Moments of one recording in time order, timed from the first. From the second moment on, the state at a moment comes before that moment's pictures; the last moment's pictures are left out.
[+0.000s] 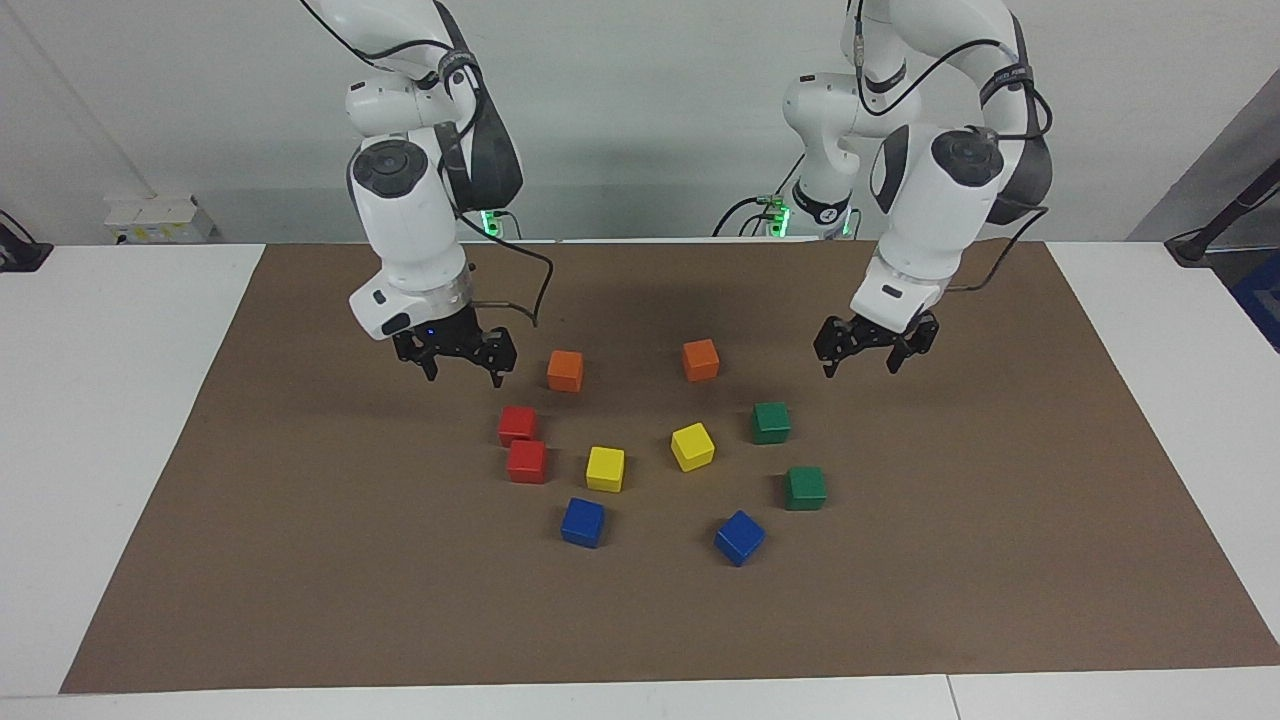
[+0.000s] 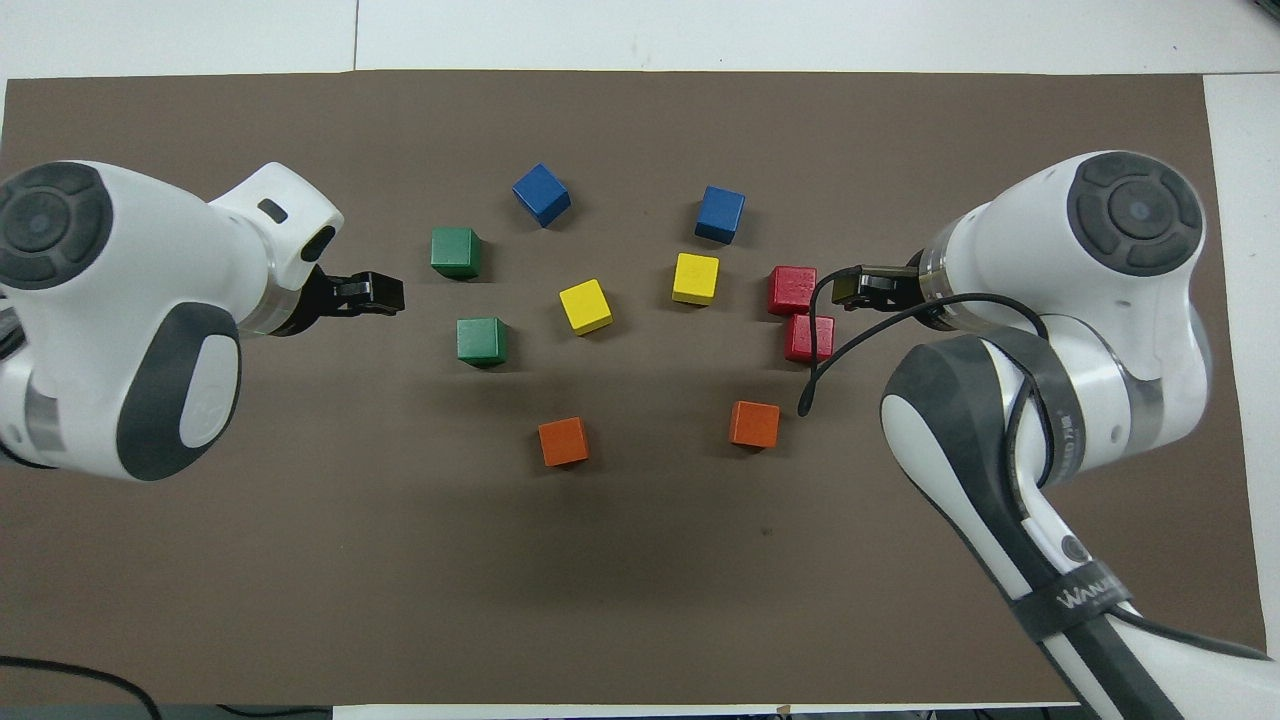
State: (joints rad) left arm -0.21 0.10 -0.08 -1.92 -0.01 2.10 -0.27; right arm 0.23 0.13 0.02 -1.91 -0.02 2.11 0.45
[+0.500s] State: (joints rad) left arm -0.26 0.23 -0.08 -1.92 -0.01 2.22 -0.28; right arm 0.27 0.23 0.02 -1.92 -0.02 2.23 0.54
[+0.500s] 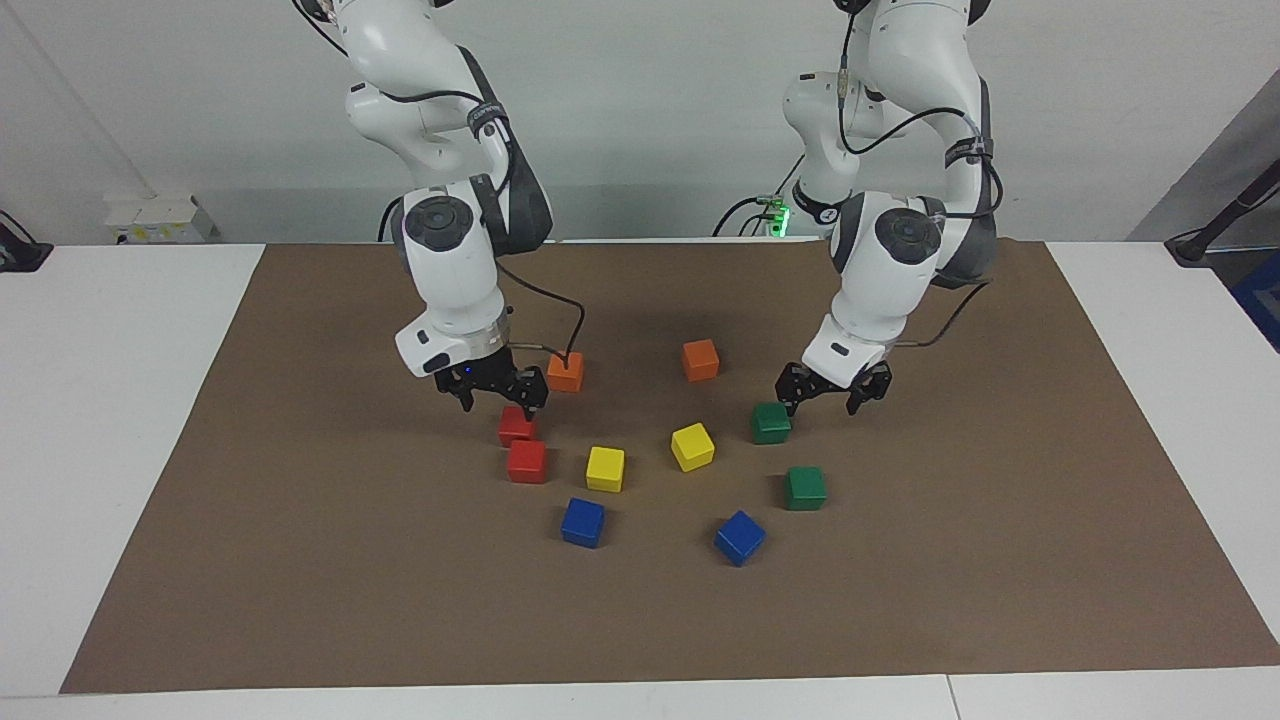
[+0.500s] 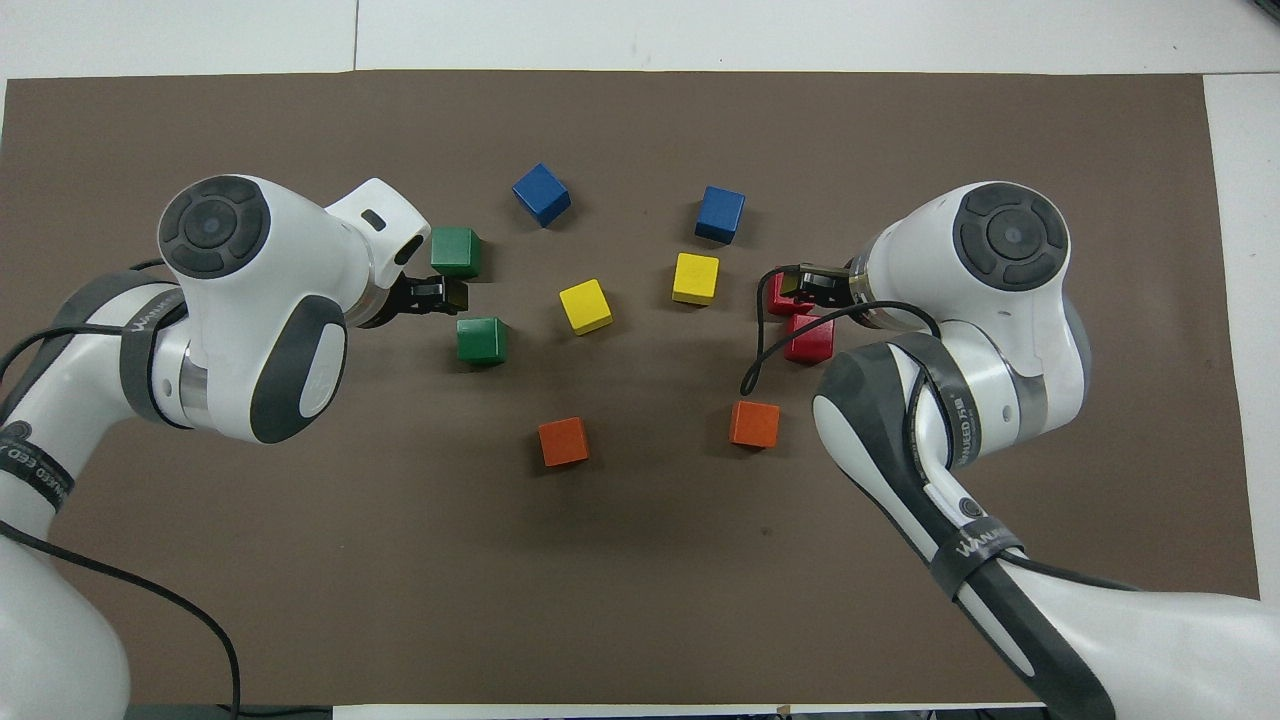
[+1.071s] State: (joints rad) left arm -0.32 0.32 -0.07 -1.92 -0.01 2.28 -0.33; right arm 0.29 0.26 0.02 -1.98 -0.02 2.31 0.55
